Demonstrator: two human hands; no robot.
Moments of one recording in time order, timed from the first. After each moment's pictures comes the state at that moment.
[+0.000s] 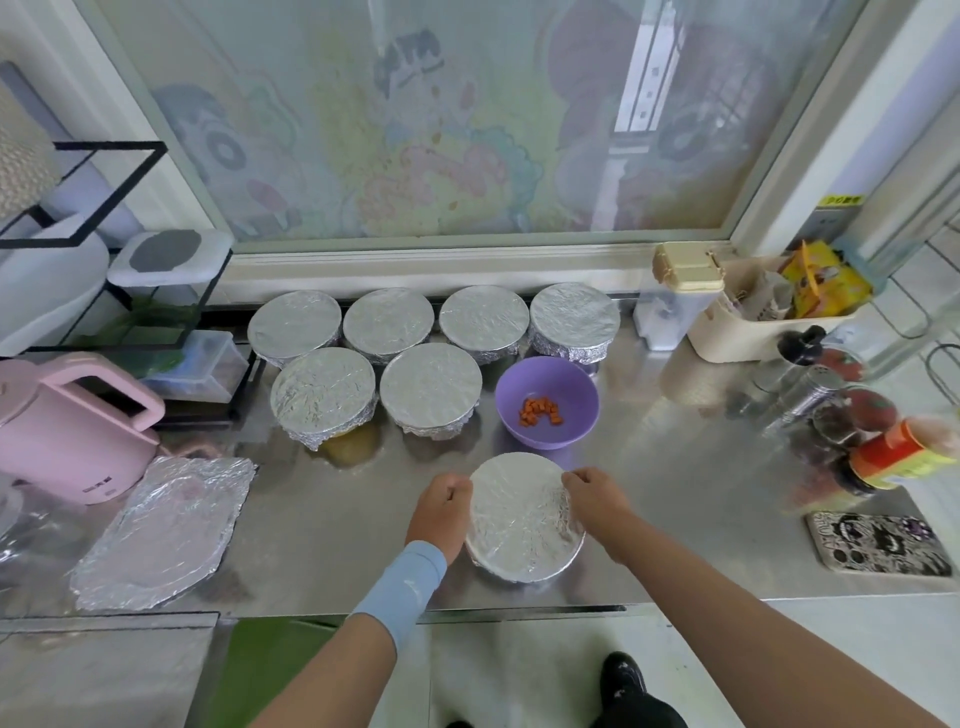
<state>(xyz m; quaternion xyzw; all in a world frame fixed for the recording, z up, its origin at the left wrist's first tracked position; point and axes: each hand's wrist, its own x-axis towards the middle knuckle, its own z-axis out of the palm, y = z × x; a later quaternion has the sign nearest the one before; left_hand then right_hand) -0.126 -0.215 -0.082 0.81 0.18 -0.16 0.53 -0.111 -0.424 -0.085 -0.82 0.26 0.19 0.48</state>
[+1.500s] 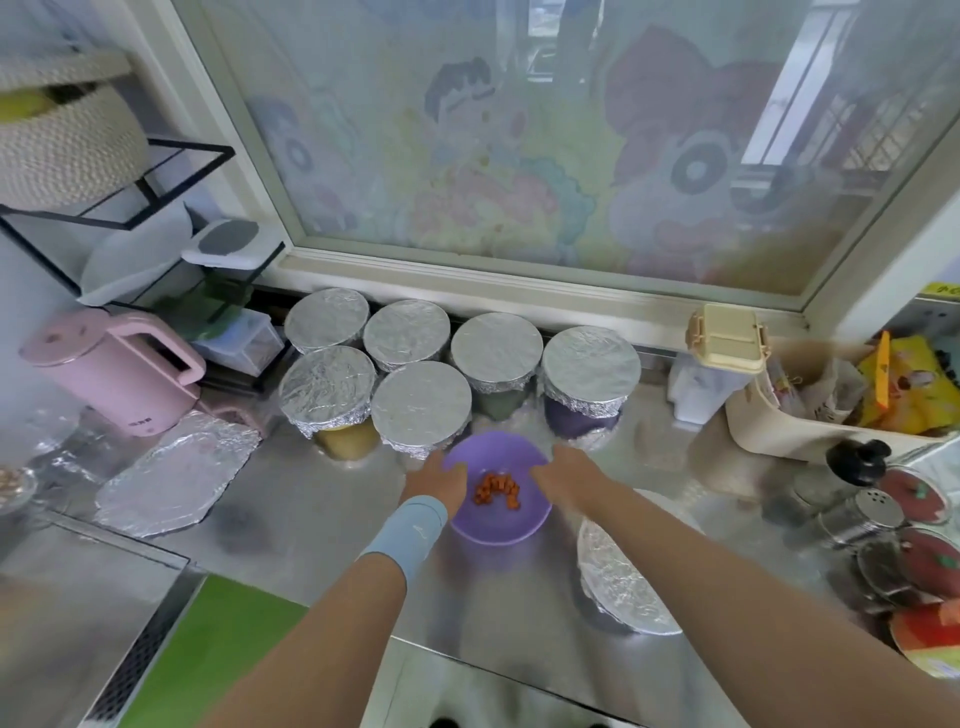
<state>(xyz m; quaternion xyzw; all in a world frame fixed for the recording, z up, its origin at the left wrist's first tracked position) -0.050 -0.294 -0.056 0.83 0.36 -0.19 0.38 0.015 -0.477 -0.055 -0.90 -0.02 0.31 0.29</state>
